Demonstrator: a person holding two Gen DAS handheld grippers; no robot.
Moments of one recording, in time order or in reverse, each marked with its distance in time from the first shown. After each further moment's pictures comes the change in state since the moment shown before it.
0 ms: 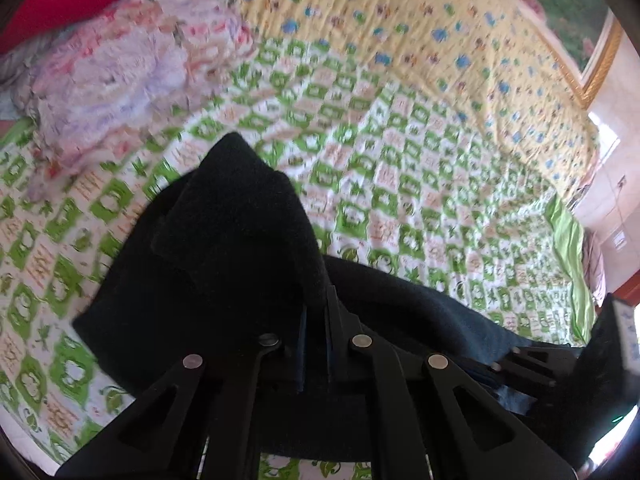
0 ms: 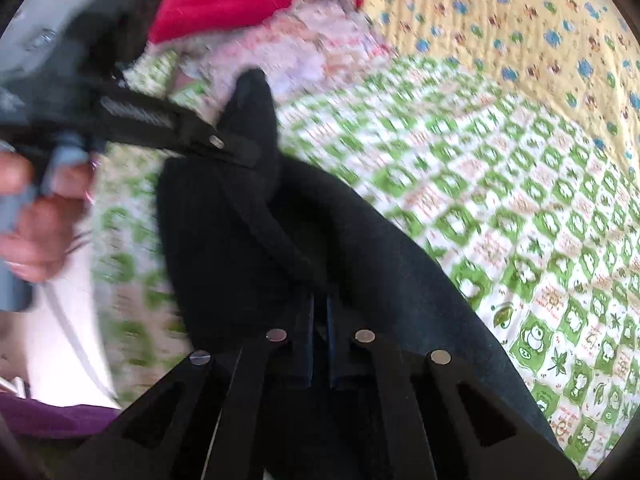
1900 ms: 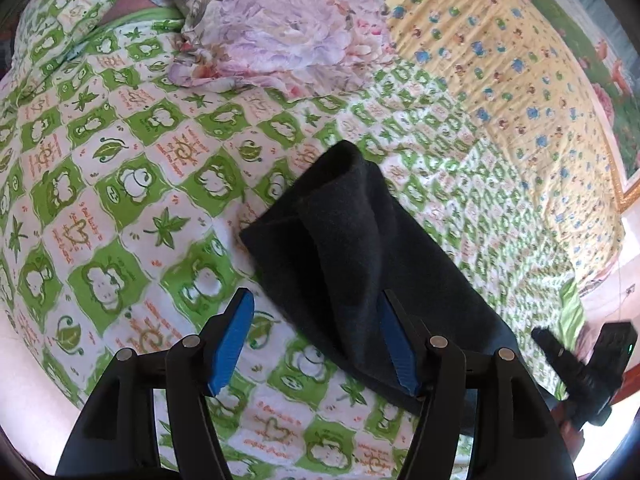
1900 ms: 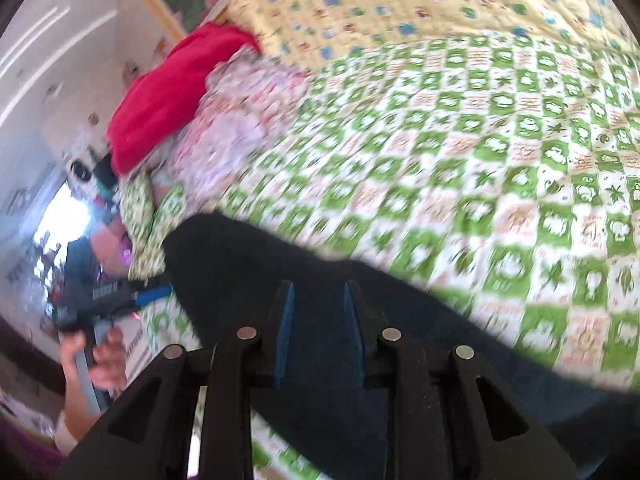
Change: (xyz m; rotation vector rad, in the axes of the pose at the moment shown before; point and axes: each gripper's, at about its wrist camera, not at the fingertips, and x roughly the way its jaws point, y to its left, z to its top) left arm -0.029 0.124 -0.054 -0.355 -0.013 0.071; right arm -0.037 -0.082 -0.014 0.505 -0.086 0.114
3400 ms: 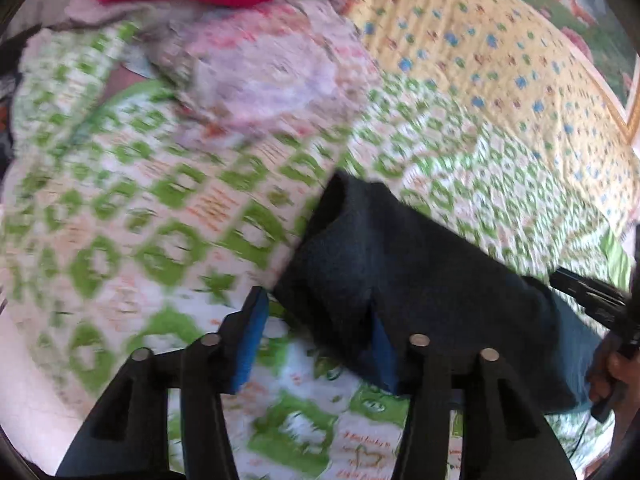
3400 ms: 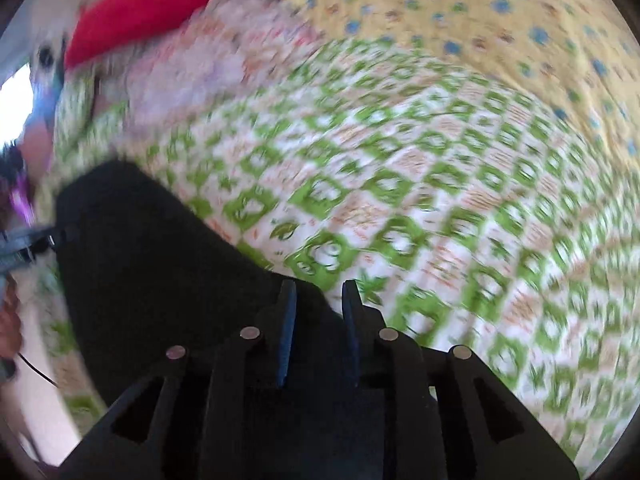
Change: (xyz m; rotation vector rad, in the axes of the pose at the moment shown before) left arm -0.009 0.006 -0.009 0.241 -0.182 0.121; right arm 0.072 0.043 0.014 -0.322 0.056 -0.297
